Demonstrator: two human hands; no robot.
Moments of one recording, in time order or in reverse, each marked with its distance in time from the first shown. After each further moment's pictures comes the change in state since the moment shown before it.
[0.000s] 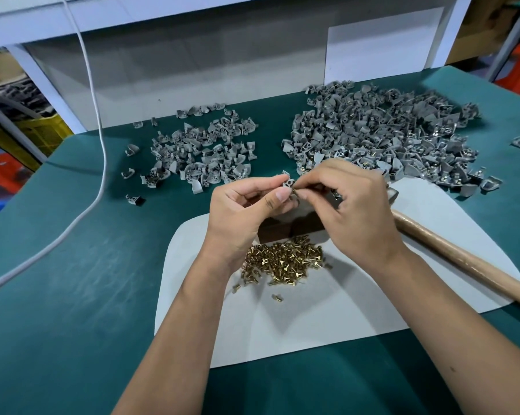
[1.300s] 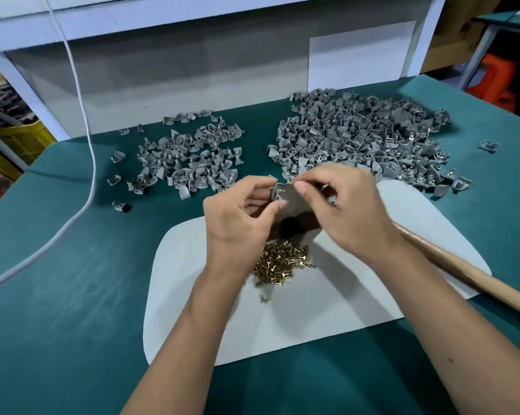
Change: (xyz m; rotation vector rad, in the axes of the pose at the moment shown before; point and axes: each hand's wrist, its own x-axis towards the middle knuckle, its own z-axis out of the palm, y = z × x) left_hand -0.006 -0.007 0.018 0.595 0.158 0.337; right_hand 0.004 -0.003 -0.019 -0.009 -0.089 0.181
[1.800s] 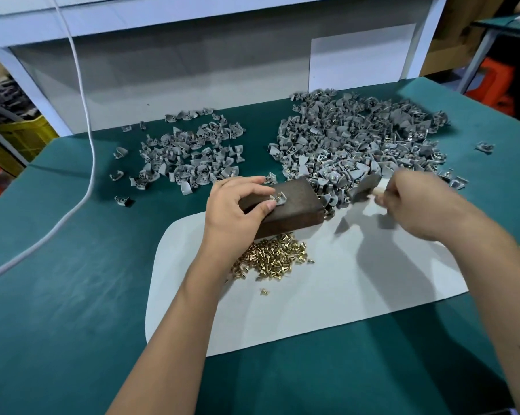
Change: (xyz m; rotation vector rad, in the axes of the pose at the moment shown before) left_hand 0.010 -0.016 -0.010 0.164 -0.131 -0.137; right_hand 0.000 0.059 -0.069 -0.606 -0.443 0.568
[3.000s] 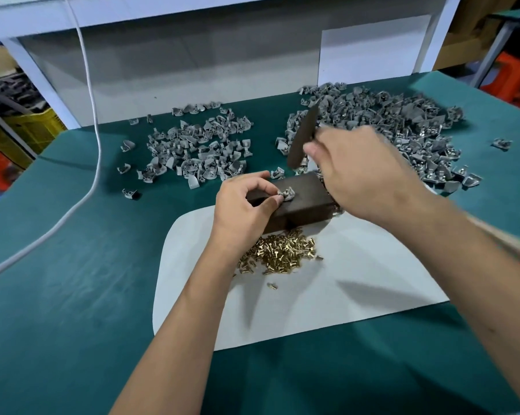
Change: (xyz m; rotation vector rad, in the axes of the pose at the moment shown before) left_hand 0.002 0.004 -0.001 -0.054 -0.035 -0.090; right_hand -0.011 -0.099 -0.013 0.074 0.335 -0.431
